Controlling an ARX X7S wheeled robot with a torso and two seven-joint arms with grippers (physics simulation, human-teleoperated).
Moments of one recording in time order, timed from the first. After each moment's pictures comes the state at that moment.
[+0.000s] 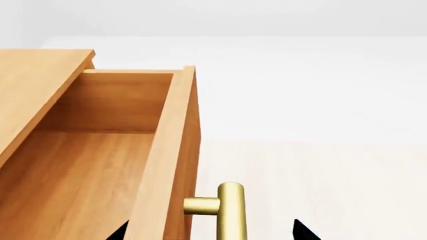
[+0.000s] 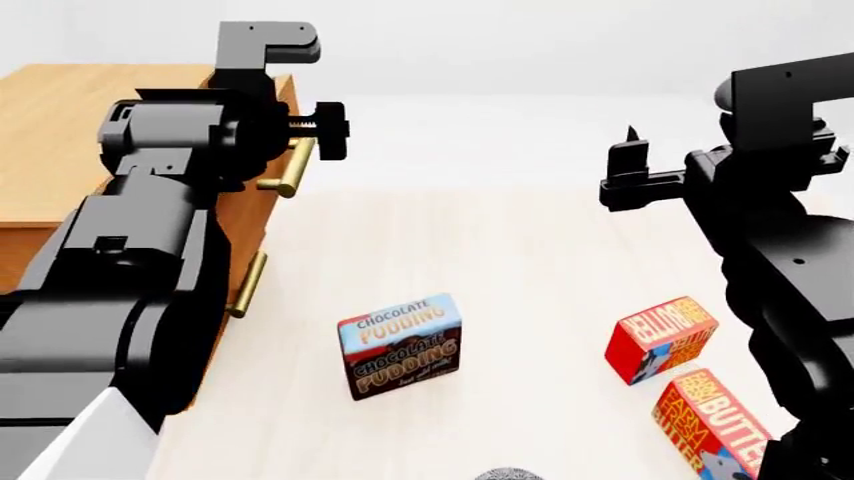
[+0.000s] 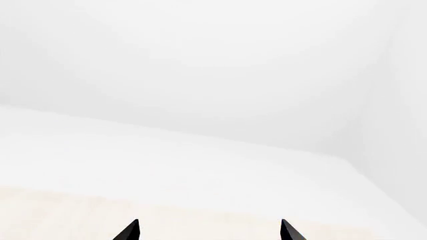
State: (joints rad) left arm -1.62 -0.03 0.02 -1.31 -0.01 -0.73 -0.02; right arm 0.89 0.41 -0.06 -0.35 0.32 1.19 0.08
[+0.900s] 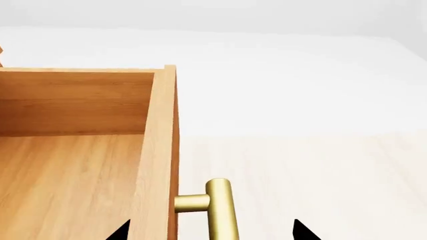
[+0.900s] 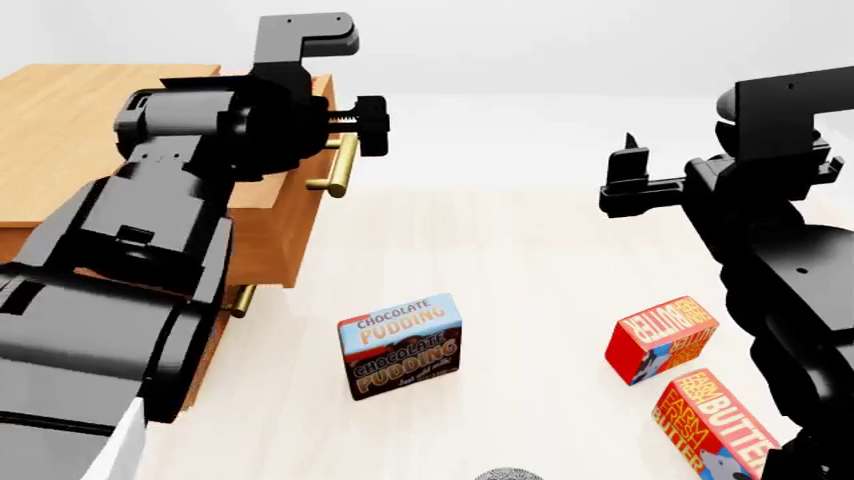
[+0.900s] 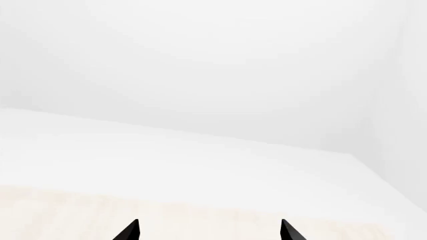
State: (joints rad) left arm -1.65 -0.01 0.39 -1.31 -0.49 -0.75 -0.03; right arm 0.86 0.41 -0.03 -0.34 0.35 1.16 0.07
